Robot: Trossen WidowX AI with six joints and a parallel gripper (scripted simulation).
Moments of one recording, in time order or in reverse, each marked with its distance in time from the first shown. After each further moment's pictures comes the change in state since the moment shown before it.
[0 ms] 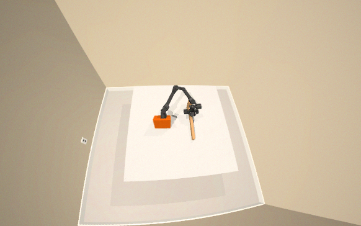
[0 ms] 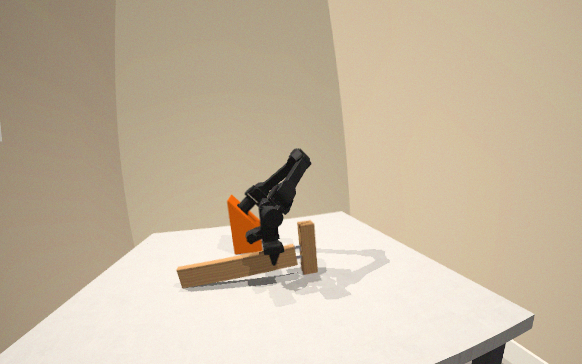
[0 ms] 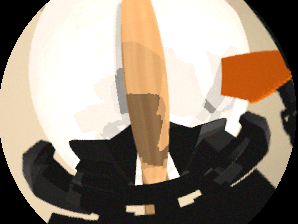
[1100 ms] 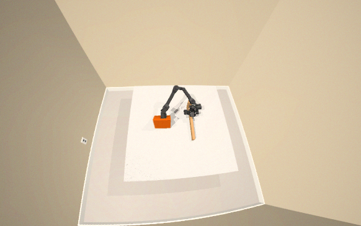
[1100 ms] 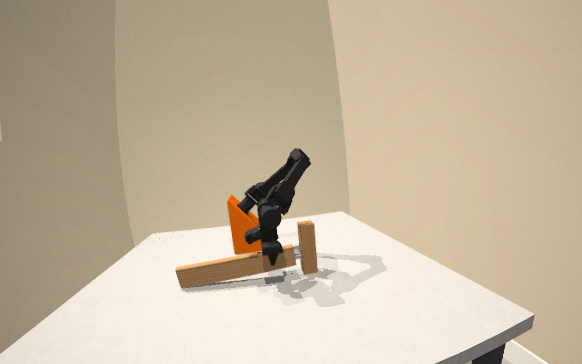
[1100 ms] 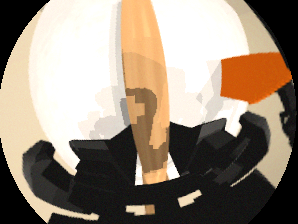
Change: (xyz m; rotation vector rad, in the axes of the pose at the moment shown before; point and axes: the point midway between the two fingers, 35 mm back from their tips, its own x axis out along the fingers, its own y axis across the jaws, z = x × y) arm 0.000 0.000 0.004 0.000 0.000 -0.002
